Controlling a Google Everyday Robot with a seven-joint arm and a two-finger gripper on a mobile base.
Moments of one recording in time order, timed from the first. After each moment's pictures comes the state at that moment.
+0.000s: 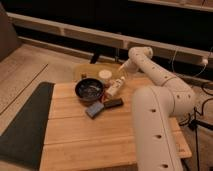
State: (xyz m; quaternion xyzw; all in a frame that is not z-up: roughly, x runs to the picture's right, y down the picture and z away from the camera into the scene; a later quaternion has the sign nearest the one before) arm 0.130 -0.083 1.016 -0.18 0.10 0.85 0.48
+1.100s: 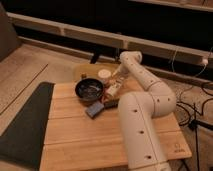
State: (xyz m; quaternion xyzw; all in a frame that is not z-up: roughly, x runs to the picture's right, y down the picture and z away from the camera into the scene) arm 0.121 -0.058 1.057 -0.18 0.14 0.82 0.52
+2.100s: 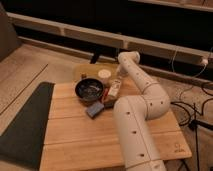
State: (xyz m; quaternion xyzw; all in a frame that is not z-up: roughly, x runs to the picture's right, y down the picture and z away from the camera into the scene) arm 0.121 -0.100 1.056 -0.16 0.10 0.83 0.52
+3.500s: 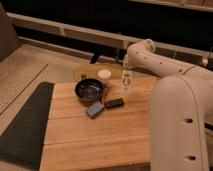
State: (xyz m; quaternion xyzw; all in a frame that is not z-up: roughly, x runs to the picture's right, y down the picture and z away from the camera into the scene) arm 0.127 -0.138 0.908 -0.07 -0.02 0.71 0.70
